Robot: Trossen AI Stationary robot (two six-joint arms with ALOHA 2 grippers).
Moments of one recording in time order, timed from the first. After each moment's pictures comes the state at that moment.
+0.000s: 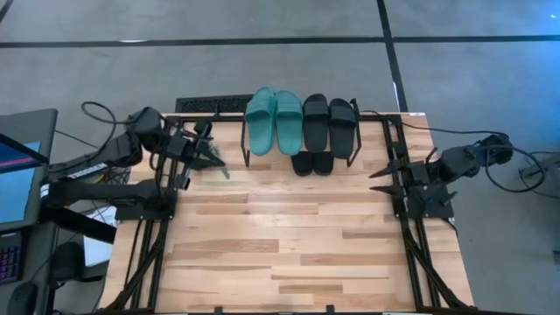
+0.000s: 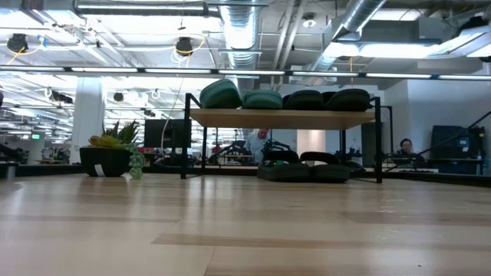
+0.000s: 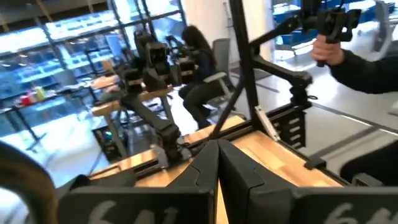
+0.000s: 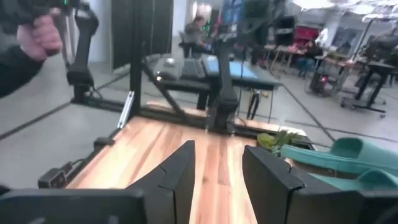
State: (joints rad) left arm 0.35 0.80 0.94 -0.15 0.67 0.28; right arm 0.46 0.45 0.75 -0.38 0.32 -0.16
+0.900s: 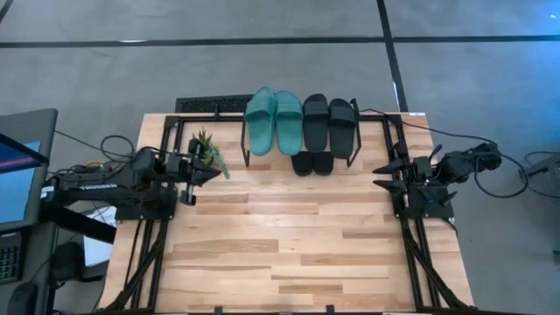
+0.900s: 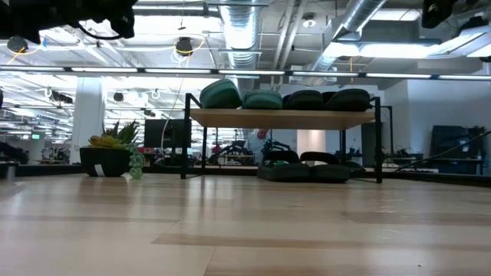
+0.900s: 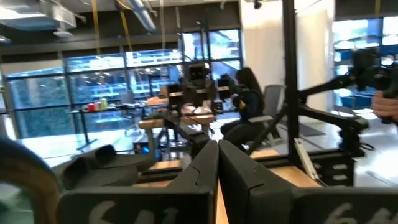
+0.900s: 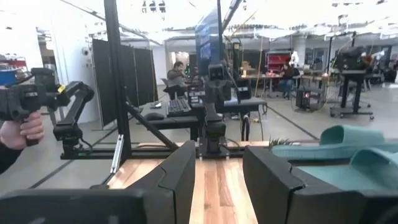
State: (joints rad) left arm 0.17 0.46 0.28 0.45 0.25 0.03; right arm 0.46 0.17 0.46 -0.16 0.40 -0.06
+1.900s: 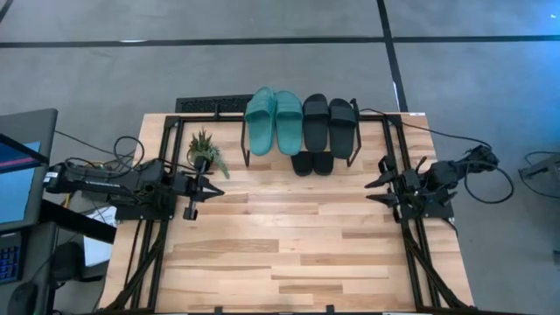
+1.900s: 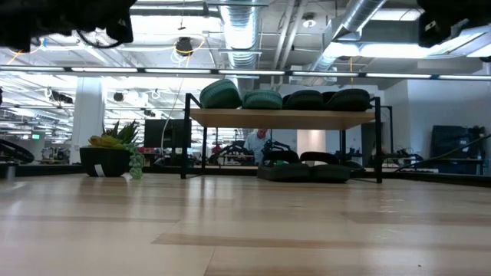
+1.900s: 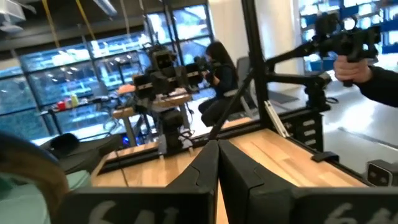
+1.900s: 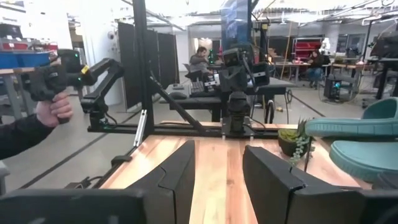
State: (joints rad) left arm -0.03 0.49 0.20 0.44 0.18 0.19; right arm 0.46 0.13 0.30 -0.11 0.29 -0.04
